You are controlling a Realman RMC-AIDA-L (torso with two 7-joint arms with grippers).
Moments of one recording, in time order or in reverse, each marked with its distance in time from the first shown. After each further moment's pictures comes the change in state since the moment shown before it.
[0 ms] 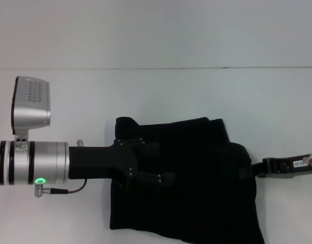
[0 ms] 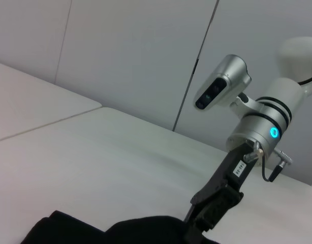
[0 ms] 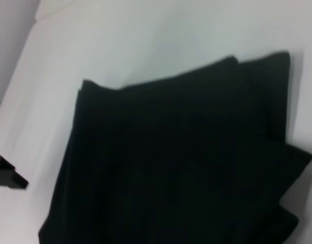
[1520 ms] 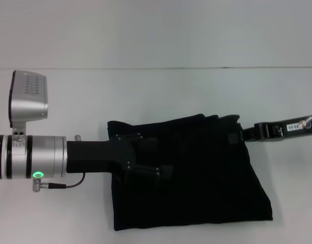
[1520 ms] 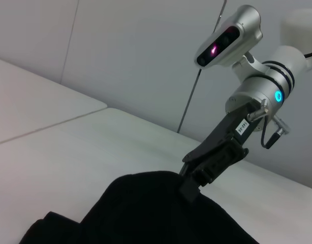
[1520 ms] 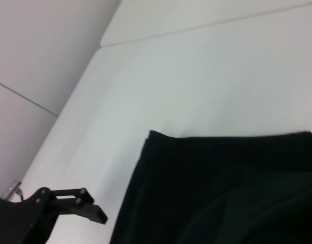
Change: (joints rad) left arm -0.011 0.010 -0.005 0.005 -0.004 0.000 -0.032; right arm 0.074 0.000 0.003 -0.130 0.057 -0.116 0.004
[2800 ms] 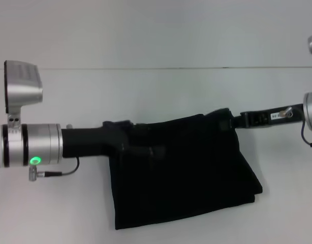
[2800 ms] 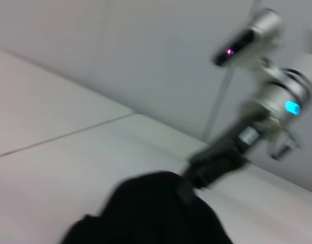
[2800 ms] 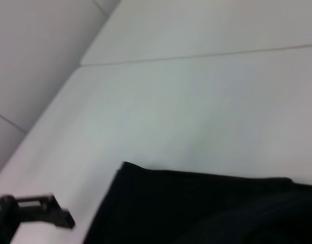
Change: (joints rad) left arm -0.007 0.011 -0.012 0.020 -0.019 -0.060 -0.088; right arm 0.050 0.011 -0.045 0.054 0.021 0.171 -0.034
